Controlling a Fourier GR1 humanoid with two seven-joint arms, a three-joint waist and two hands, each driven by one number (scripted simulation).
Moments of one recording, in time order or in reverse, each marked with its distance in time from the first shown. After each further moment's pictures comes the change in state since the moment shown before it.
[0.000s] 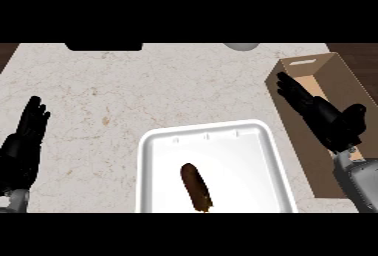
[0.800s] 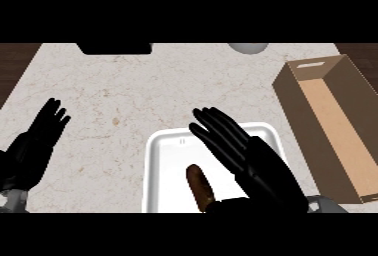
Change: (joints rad) left arm 0.001 -0.024 0.030 -0.020 0.199 -0.201 0.097; right arm -0.066 0.087 0.450 -0.411 0.738 -0.293 -0.015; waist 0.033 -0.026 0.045
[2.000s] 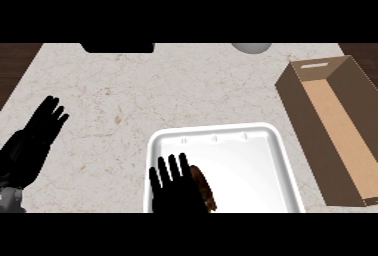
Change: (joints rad) left arm -0.008 -0.002 0.037 0.007 0.012 -0.061 0.017; right arm -0.160 0.357 0.359 0.206 0.367 0.783 0.862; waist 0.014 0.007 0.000
